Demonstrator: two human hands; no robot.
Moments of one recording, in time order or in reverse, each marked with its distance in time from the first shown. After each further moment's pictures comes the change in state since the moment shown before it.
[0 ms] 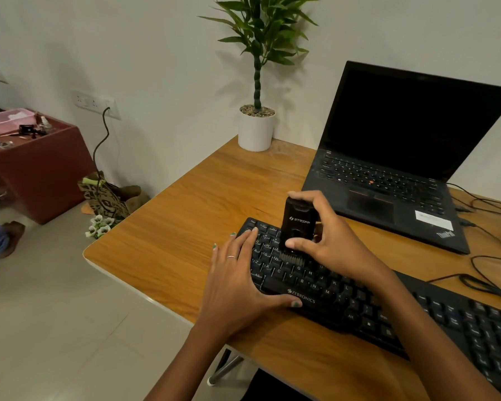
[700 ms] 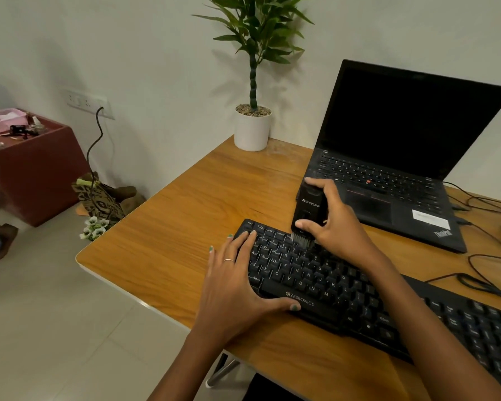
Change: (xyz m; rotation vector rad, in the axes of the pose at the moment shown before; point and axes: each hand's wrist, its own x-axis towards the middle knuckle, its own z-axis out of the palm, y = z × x) left_hand -0.001 0.000 0.001 0.011 0.014 0.018; right_hand 0.021 0.020 -0.012 -0.064 0.124 0.035
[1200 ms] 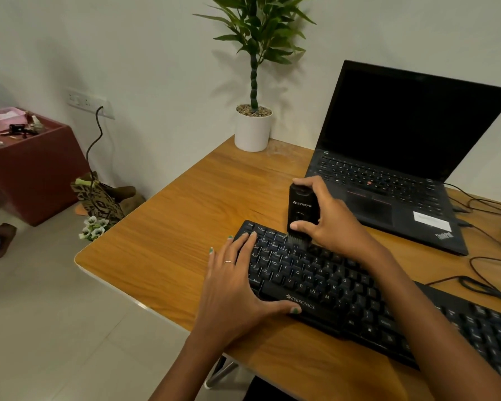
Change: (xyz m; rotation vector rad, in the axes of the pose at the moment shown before) left_hand 0.001 0.000 0.001 0.000 0.003 0.006; right_hand 0.012 -0.009 0.001 -0.101 -0.090 -0.009
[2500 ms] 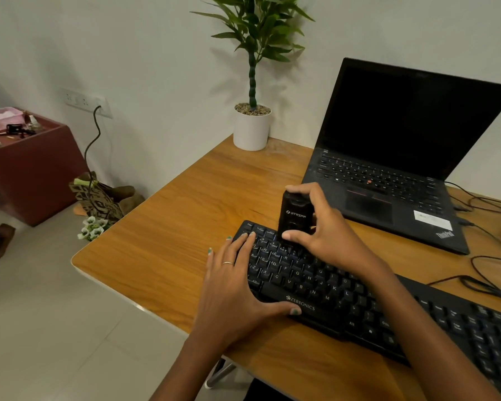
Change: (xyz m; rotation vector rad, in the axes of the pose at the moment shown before) left_hand 0.001 0.001 0.001 -0.002 0.011 0.009; right_hand -0.013 -0.005 0.008 0.085 -0.015 -0.026
